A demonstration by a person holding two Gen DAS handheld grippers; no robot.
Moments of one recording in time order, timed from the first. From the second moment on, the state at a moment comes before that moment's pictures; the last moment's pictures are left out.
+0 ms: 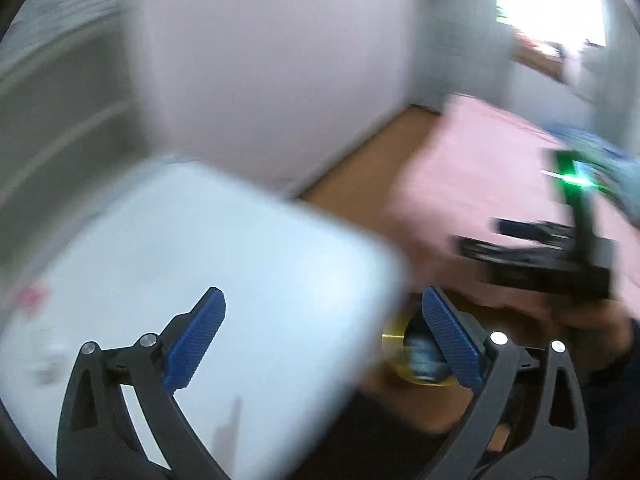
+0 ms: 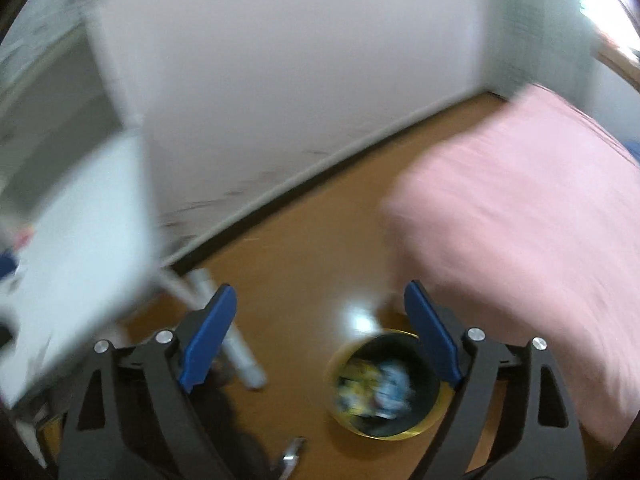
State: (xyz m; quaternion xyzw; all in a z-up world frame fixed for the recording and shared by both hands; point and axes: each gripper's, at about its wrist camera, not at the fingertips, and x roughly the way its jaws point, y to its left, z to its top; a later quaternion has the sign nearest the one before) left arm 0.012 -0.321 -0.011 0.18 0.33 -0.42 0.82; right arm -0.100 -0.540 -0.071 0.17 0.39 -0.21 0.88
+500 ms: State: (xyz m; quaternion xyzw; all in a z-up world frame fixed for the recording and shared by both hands) left arm 0.181 -0.131 -0.063 0.13 0.43 -0.24 0.86; right arm 0.115 -0.336 -0.037 0.06 0.43 0.07 0.90
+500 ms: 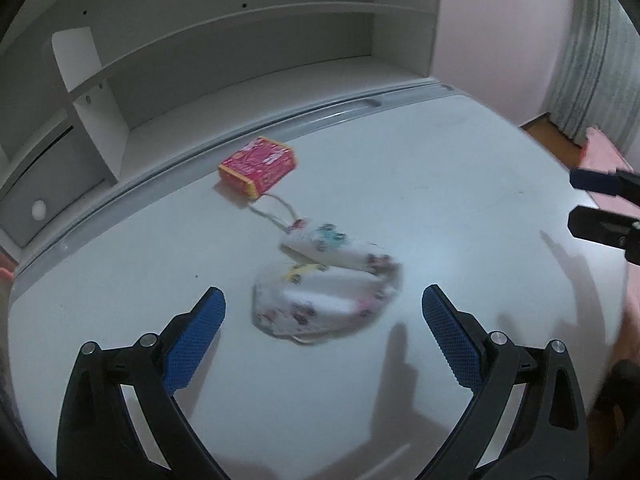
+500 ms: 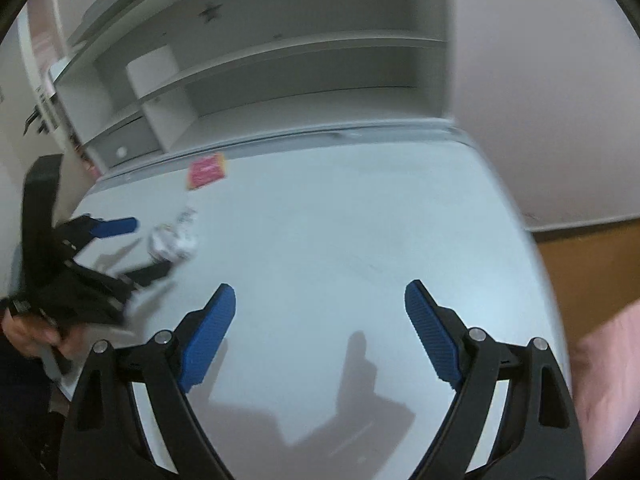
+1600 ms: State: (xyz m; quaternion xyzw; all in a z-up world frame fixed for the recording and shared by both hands) left arm 0.124 -0.030 -0.044 0.05 0.43 -0.20 0.88; right arm 0.206 -0.237 -0.042 -0.02 0.47 0.11 0.87
